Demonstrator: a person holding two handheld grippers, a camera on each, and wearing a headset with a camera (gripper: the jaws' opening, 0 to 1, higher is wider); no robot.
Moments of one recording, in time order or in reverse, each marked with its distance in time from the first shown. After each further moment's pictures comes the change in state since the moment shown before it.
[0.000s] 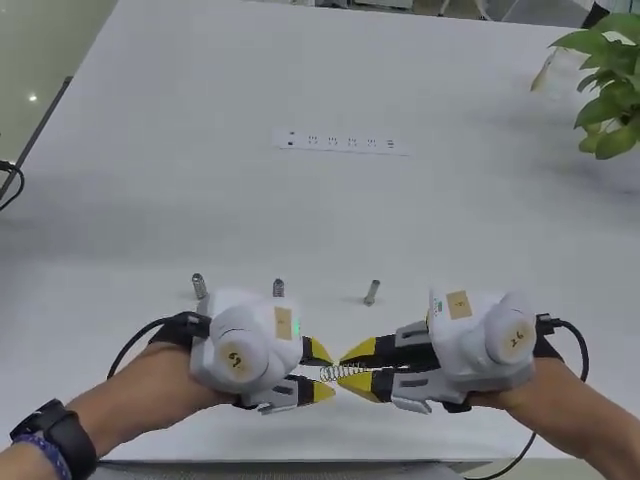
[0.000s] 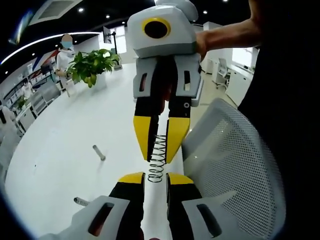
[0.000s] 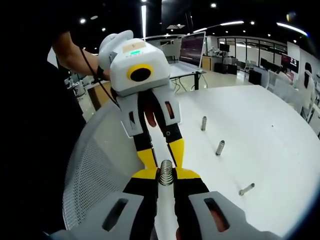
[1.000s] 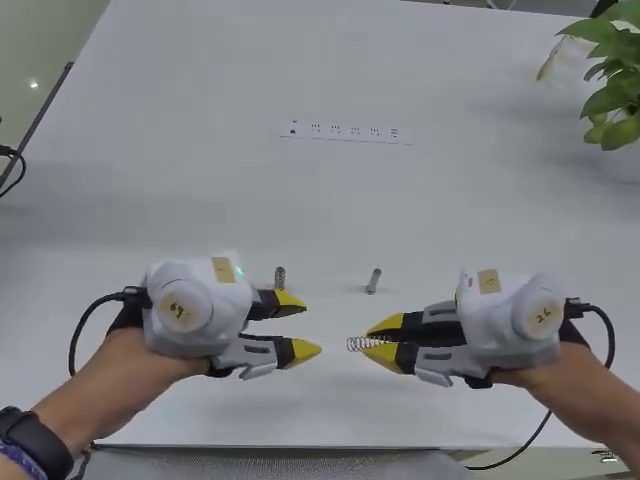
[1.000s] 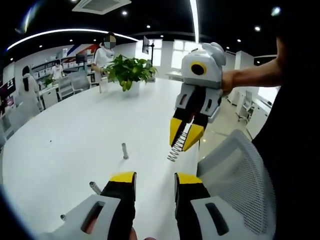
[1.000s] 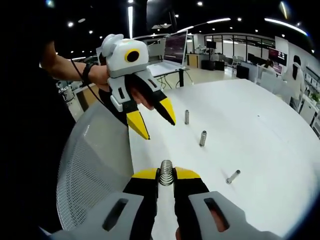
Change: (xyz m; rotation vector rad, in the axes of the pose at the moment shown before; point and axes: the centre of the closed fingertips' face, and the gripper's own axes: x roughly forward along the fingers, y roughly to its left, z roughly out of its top) left arm -0.042 0.045 0.001 -0.268 -0.167 0.185; right arm -0.020 -0.032 -0.016 0.059 0.007 -0.100
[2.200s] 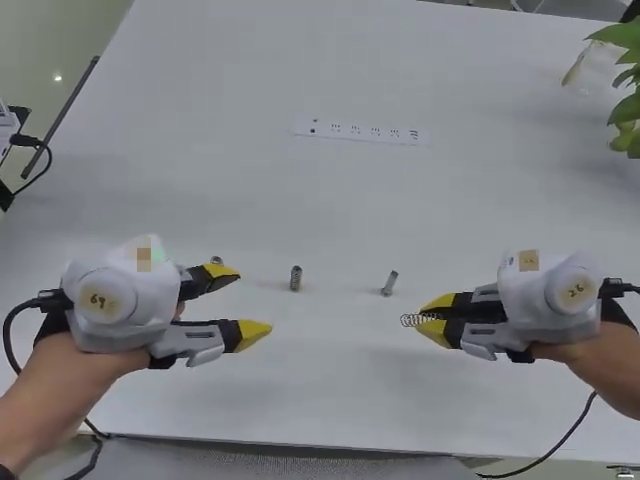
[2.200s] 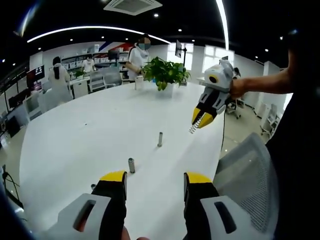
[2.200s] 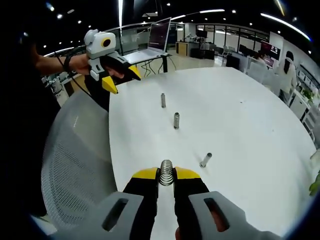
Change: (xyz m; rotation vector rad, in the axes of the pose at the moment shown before) left arm -0.066 0.043 -0.025 -0.114 -0.008 0.232; right arm -0.020 -0.059 -0.028 0.005 0.116 -0.104
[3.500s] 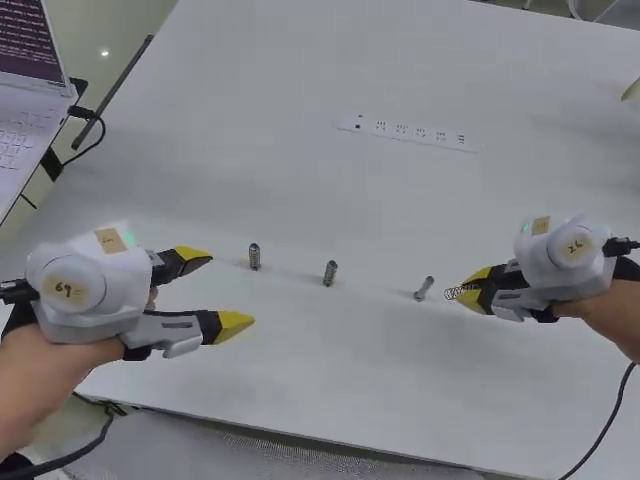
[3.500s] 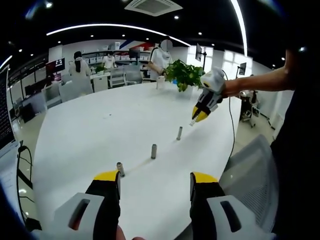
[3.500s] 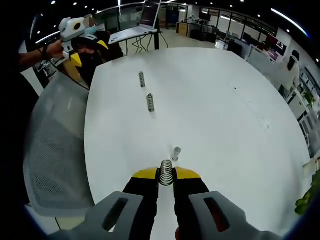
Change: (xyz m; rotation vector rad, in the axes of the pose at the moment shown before) left arm -0.053 0.036 -0.027 -0.099 -0.007 0.145; right arm 0.030 -0.068 -0.013 -0.055 0.204 -0.042
